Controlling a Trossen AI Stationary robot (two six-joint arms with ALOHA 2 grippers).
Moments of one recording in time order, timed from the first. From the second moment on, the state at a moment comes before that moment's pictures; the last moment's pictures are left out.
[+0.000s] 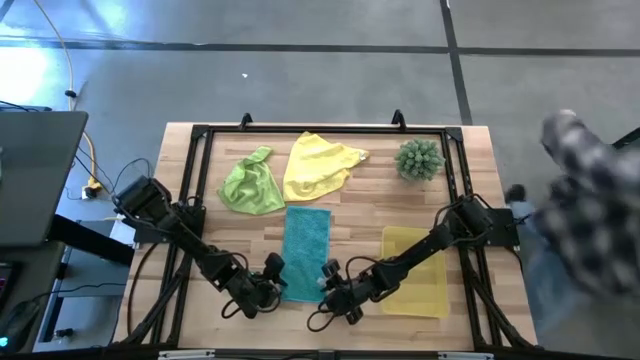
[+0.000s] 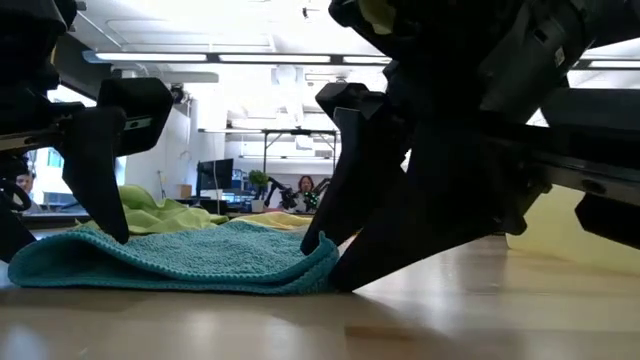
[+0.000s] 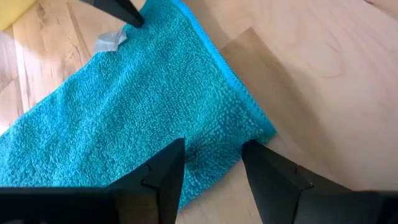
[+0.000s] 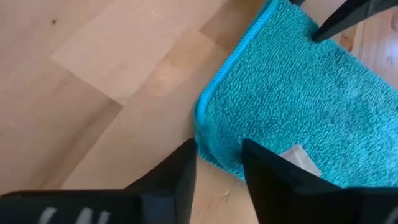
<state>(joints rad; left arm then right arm) -0.62 1.77 0.68 0.13 -0.40 0.08 0.52 2.09 1.23 0.00 0.28 -0.21</state>
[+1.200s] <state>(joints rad) -0.68 1.70 0.68 0.18 -0.37 -0.20 0.47 2.09 1.23 0.07 0.18 0.21</state>
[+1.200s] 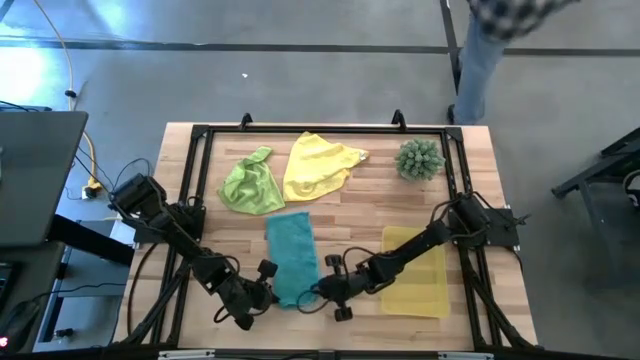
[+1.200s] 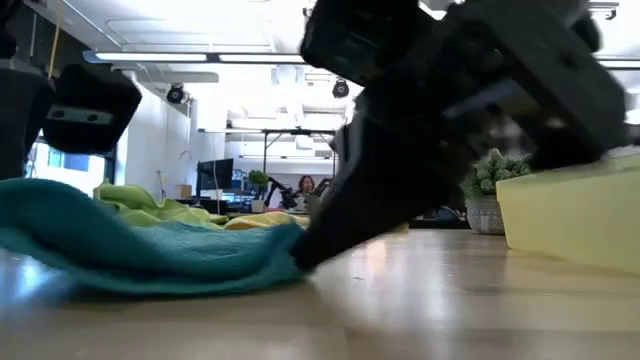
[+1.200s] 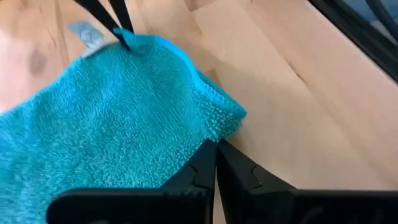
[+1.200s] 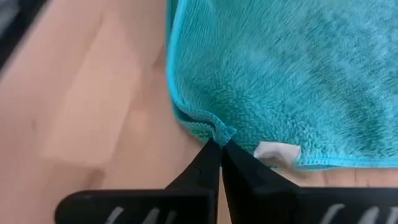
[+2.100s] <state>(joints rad) -0.72 1.66 0.68 0.05 -0.50 -0.89 0.36 2.09 1.23 0.18 -0.11 0.72</state>
